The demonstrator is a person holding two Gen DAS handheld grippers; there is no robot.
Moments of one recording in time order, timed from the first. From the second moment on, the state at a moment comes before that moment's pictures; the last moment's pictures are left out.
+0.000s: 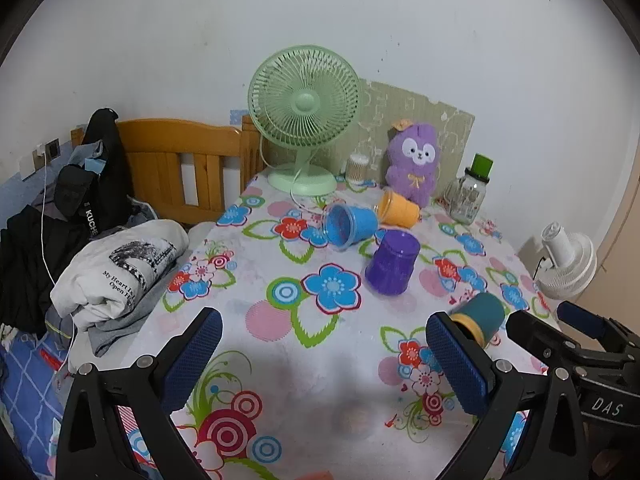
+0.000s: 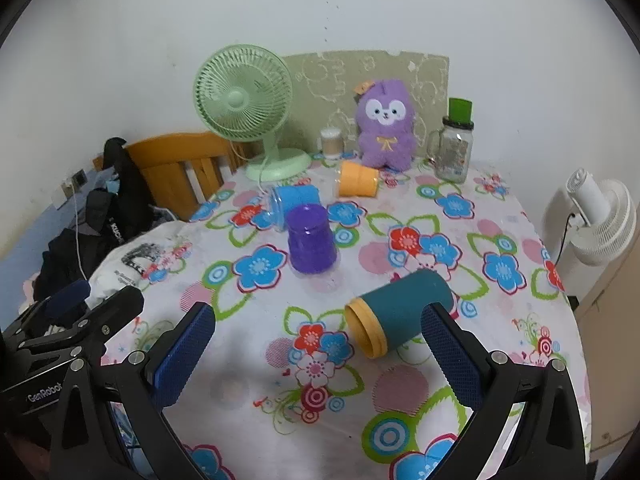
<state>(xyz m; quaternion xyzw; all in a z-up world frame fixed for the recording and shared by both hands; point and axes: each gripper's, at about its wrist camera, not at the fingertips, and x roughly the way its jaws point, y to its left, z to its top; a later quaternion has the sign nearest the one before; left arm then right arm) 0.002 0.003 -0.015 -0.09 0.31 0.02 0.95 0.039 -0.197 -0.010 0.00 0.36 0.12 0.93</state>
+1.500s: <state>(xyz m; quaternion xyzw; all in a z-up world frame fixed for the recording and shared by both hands) 0.115 -0.063 -0.092 0.00 0.42 -0.04 0.91 0.157 -0.266 -0.116 0.22 0.49 0.03 0.84</state>
